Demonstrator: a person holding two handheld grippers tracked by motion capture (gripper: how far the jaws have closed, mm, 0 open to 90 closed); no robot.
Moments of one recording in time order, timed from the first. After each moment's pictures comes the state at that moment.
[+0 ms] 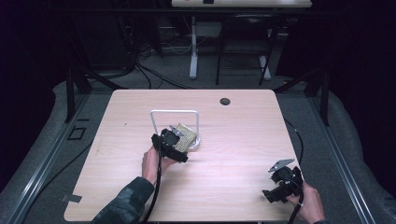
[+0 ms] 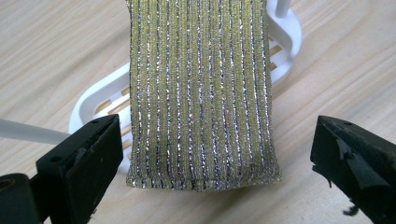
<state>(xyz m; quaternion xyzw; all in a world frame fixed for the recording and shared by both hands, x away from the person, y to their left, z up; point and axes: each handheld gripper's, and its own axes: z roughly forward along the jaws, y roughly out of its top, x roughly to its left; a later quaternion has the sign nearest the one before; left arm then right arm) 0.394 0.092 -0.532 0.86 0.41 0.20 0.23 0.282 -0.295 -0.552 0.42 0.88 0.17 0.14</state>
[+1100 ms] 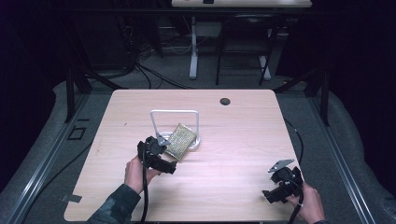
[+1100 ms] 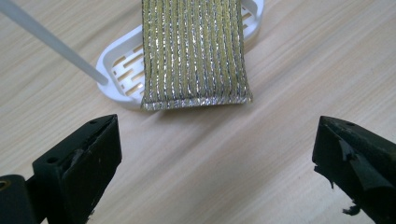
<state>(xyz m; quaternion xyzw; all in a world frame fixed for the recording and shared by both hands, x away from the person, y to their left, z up) 0.342 0.130 -0.503 0.86 0.40 0.19 0.25 0.281 -0.294 -0.551 0.42 0.88 0.17 0.14</state>
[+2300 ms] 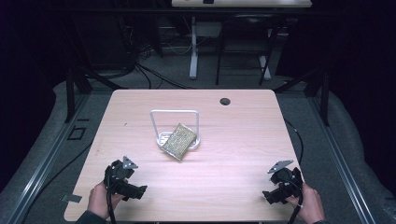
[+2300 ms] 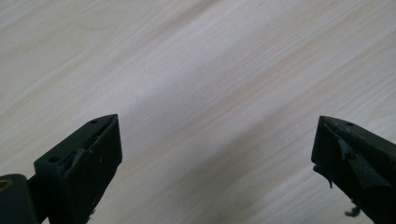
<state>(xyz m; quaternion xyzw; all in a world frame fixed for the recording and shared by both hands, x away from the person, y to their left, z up) 0.286 0.223 -0.533 0.87 0.43 0.14 0.20 0.278 -0.291 -0.551 0.42 0.88 0.16 0.15</state>
